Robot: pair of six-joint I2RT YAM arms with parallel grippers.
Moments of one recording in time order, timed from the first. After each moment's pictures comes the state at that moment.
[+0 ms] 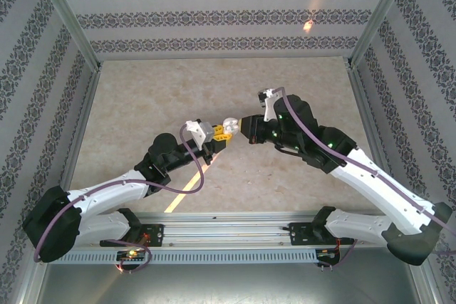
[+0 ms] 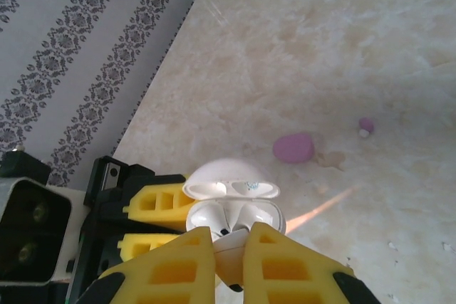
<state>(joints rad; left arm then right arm) -0.74 1.15 0.52 0.66 0.27 -0.02 0.80 1.09 1.22 -0.63 -0.06 0.64</state>
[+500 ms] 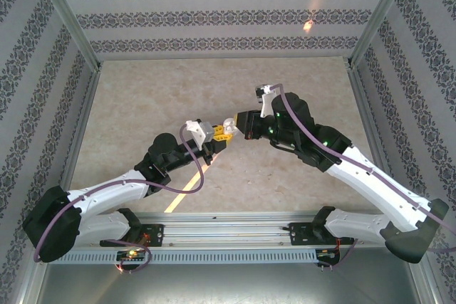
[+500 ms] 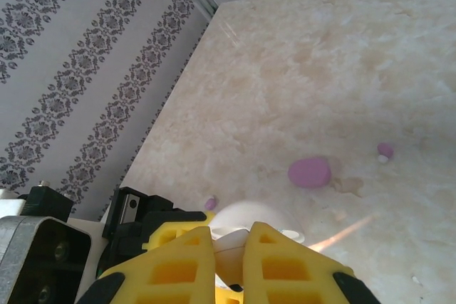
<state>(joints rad) -0.74 1.15 0.52 0.66 0.28 -0.03 0.80 1.11 1.20 -0.53 -0.06 0.65</state>
